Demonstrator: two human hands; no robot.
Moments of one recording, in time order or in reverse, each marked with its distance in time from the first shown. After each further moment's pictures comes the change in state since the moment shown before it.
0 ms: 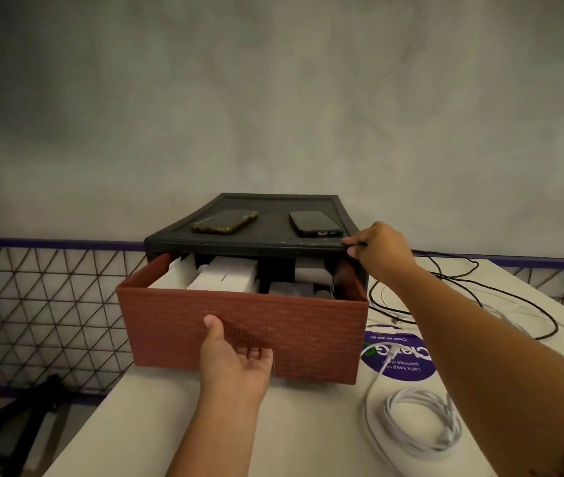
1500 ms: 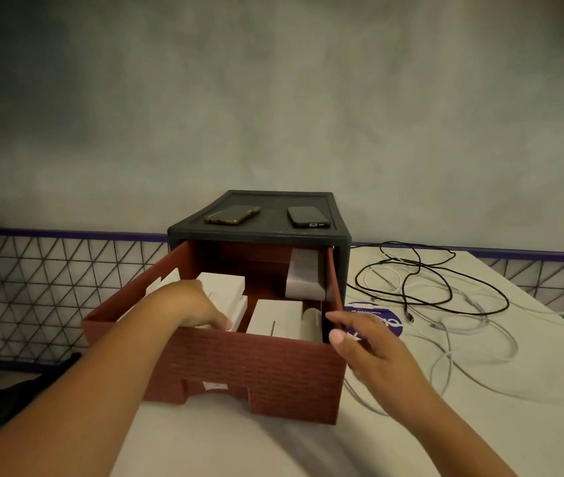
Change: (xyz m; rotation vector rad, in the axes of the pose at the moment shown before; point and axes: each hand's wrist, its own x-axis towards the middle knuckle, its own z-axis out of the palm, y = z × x) left_hand -0.086 0.085 0.021 2.519 0.081 0.373; right_hand -0.221 -0.005 -0.038 0.485 -0.251 -0.115
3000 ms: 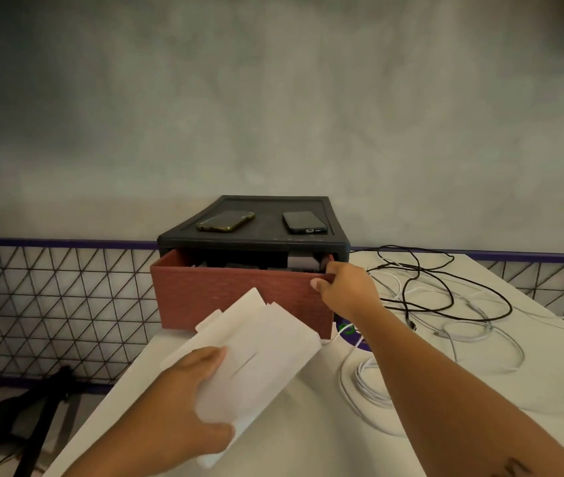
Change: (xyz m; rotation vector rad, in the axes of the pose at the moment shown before) left_hand -0.037 -0.043 0.078 -0.485 0.082 0.502; right_hand 0.145 0.027 0.004 -0.604 0.078 0.153
